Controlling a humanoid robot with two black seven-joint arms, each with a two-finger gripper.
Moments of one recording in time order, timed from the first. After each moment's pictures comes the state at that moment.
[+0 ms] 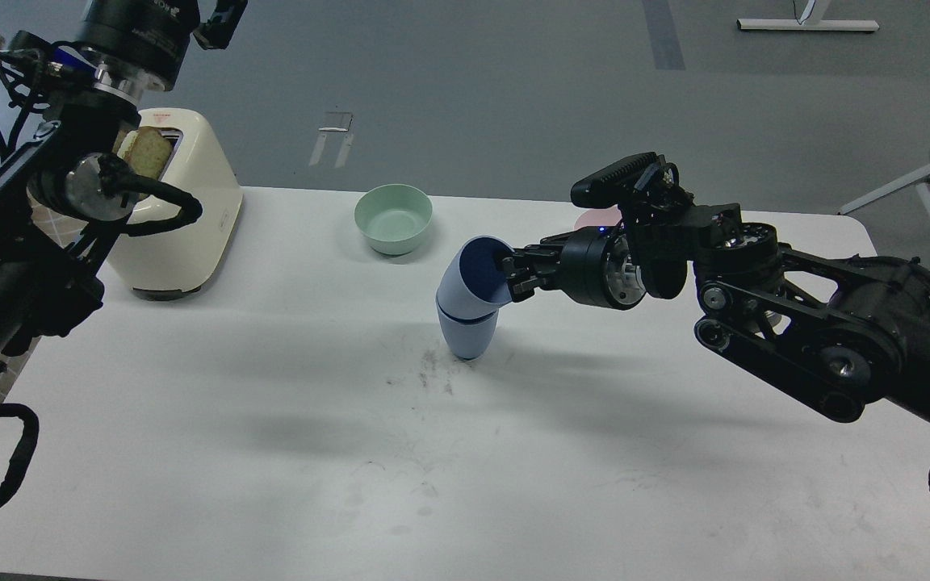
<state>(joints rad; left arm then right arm) -0.85 0.45 -0.97 -0.89 0.32 -0.32 -0.49 0.98 -0.30 0.43 1.31 -1.75 0.49 -0.08</state>
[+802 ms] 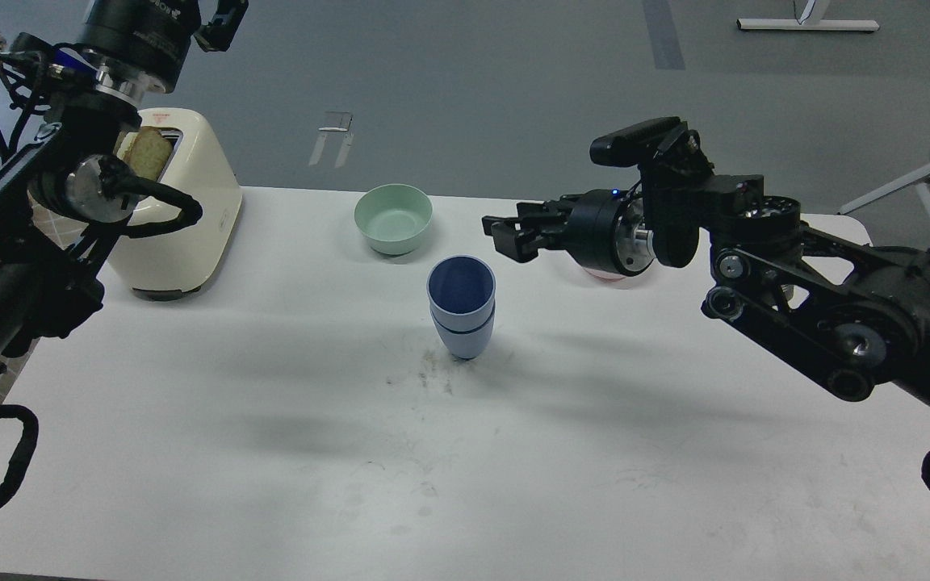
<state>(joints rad) -0.85 0.46 -0.97 -0.89 0.32 -0.33 -0.49 0.98 -0.29 0.70 1.29 -1.74 0.49 -0.08</state>
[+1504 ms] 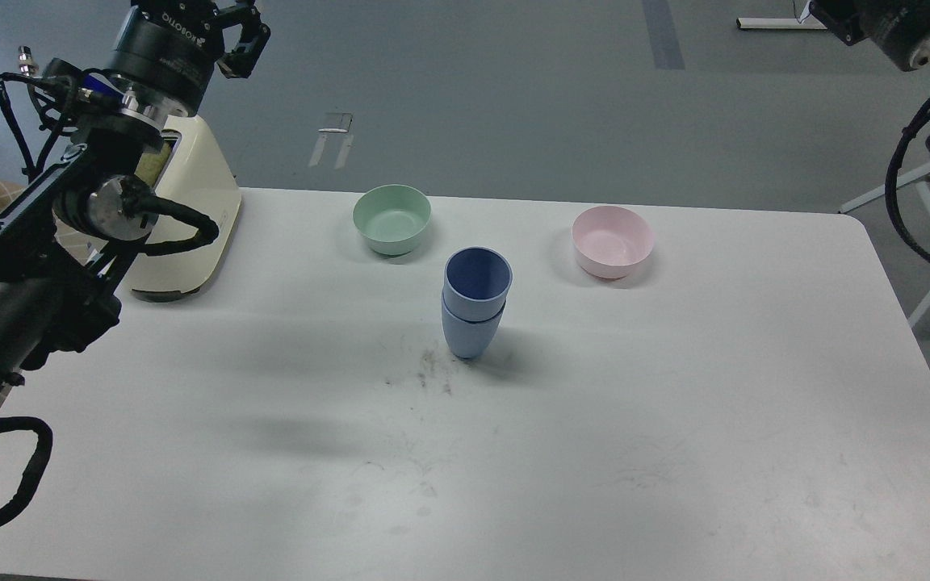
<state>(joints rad) -0.82 0.43 -0.96 -0.88 0.32 -0.34 -0.49 0.85 -0.28 1.57 1.02 -1.16 0.49 -0.06</state>
